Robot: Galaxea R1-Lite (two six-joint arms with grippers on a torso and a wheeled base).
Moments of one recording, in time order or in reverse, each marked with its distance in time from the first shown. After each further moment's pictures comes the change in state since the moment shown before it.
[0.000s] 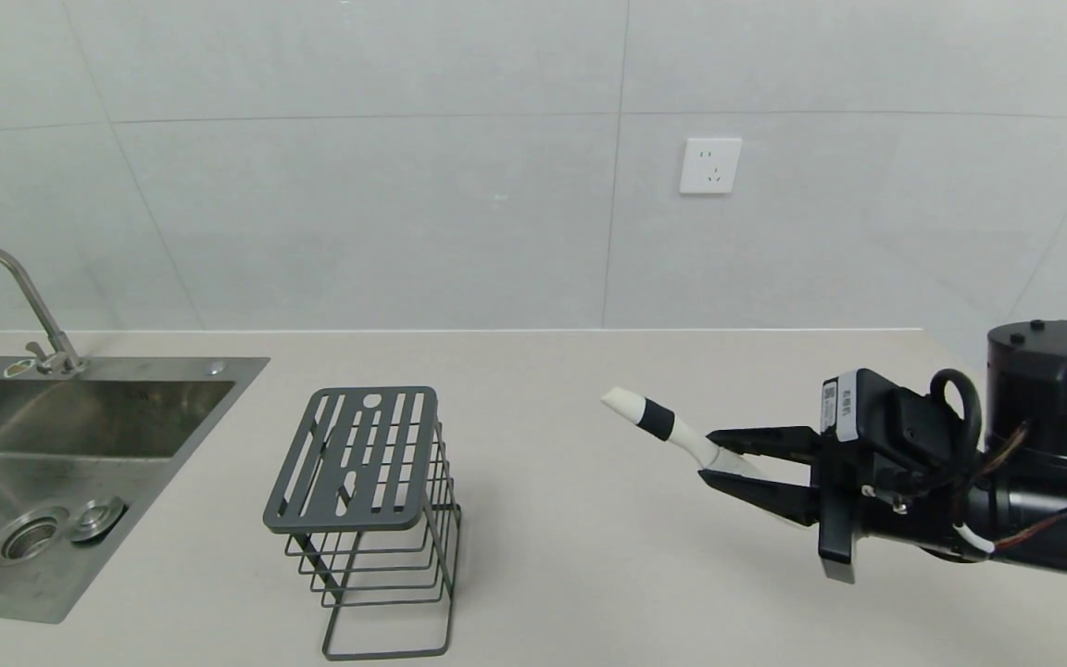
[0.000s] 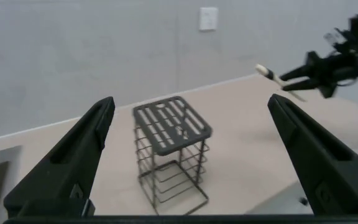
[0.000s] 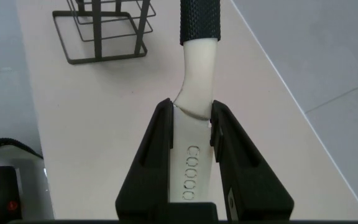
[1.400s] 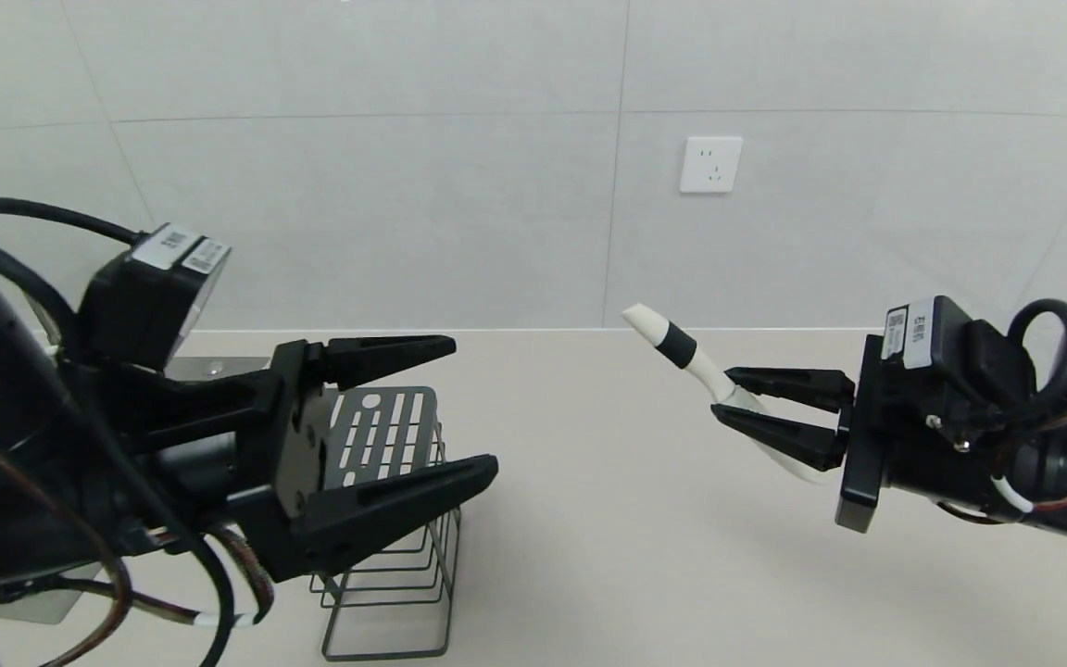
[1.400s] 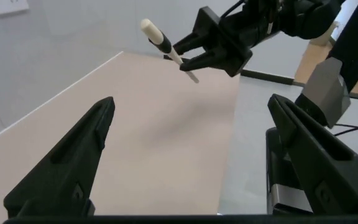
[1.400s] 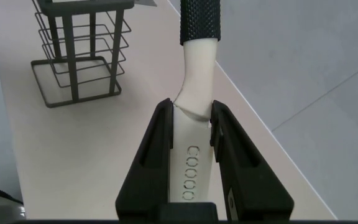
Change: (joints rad) left arm -0.382 1.195 -0.128 -0.898 -0.439 -0.047; right arm -0.009 -0.057 -0.033 -0.098 -0.017 0.097
